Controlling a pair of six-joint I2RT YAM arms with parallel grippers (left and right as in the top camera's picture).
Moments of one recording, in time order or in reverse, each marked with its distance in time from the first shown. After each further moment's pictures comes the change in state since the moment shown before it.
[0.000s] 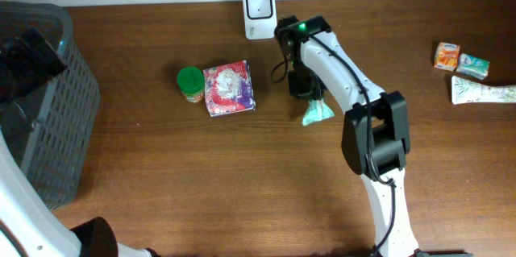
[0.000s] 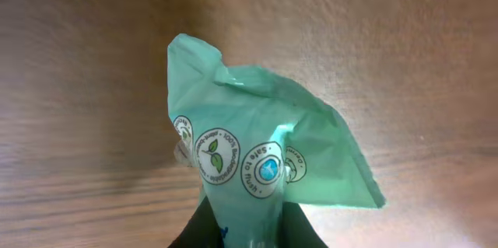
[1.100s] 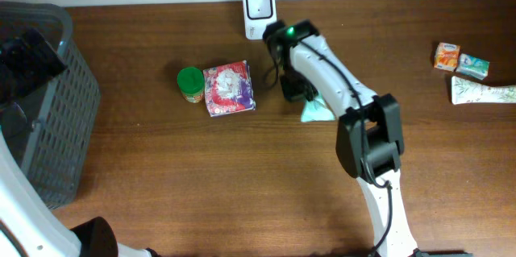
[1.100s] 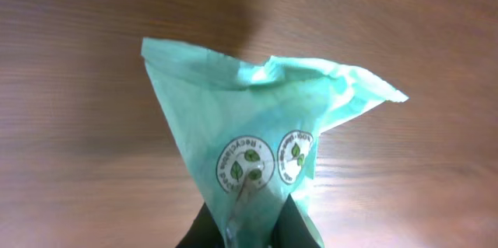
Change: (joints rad) left arm 0.000 0.000 0.000 0.000 0.000 0.000; right arm 0.042 0.003 0.054 -0.005 -0.018 -0.099
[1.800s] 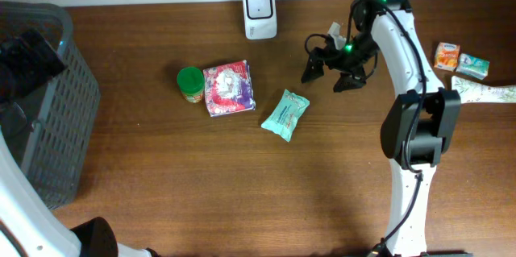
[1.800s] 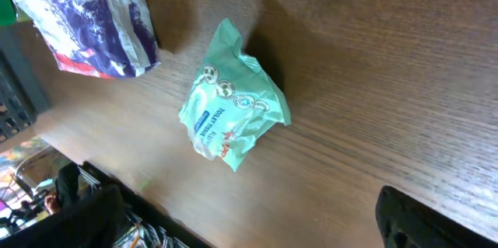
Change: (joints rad) left arm 0.000 0.000 0.000 0.000 0.000 0.000; right arm -0.365 -0.006 0.062 -0.109 -0.786 -0.296
